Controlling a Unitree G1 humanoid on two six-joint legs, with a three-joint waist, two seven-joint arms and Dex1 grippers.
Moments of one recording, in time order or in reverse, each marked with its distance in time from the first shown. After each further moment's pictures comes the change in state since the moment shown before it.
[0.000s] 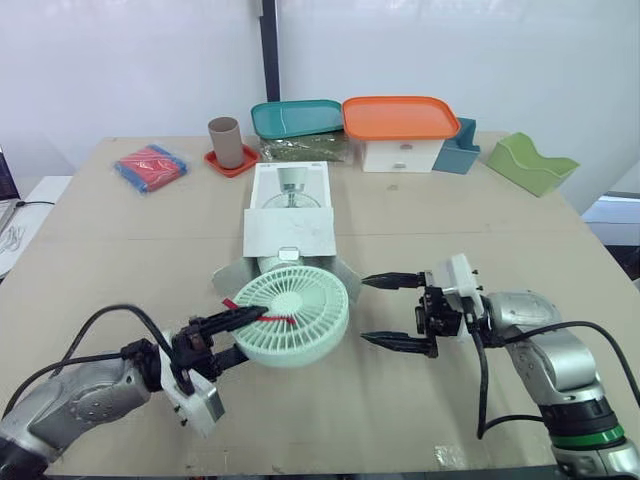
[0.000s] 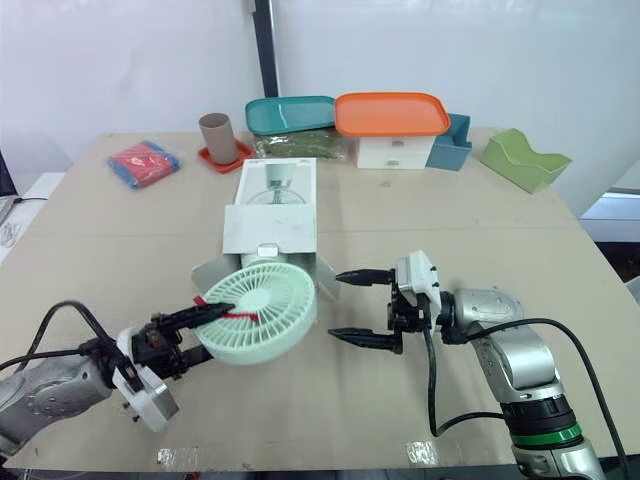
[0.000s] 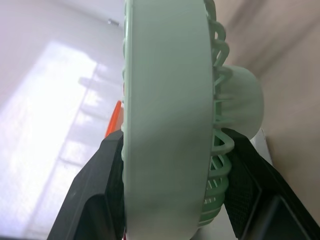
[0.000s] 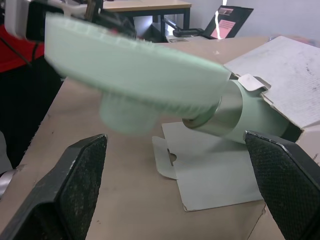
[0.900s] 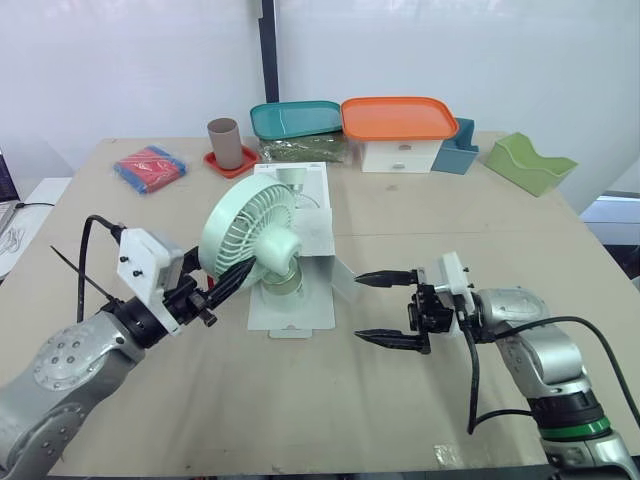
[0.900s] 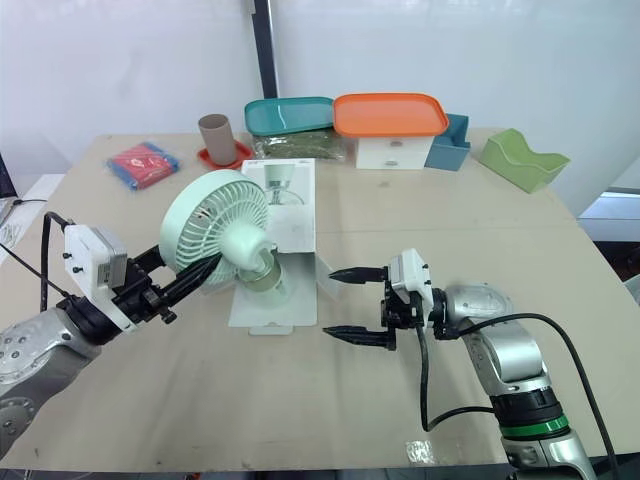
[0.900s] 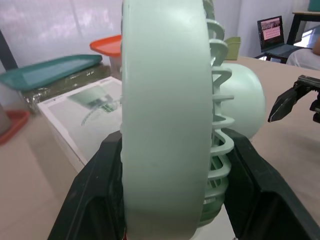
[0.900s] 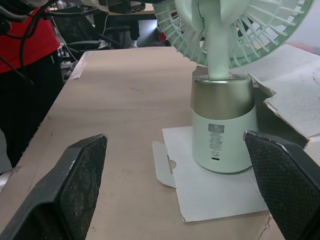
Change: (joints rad) left arm -0.011 -0.147 0.366 -0.485 -1.115 1.210 -0.008; right arm -0.051 0.041 0.037 0.047 -0.028 -0.028 0.022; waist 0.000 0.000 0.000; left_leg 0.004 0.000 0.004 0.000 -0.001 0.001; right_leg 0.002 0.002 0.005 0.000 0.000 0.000
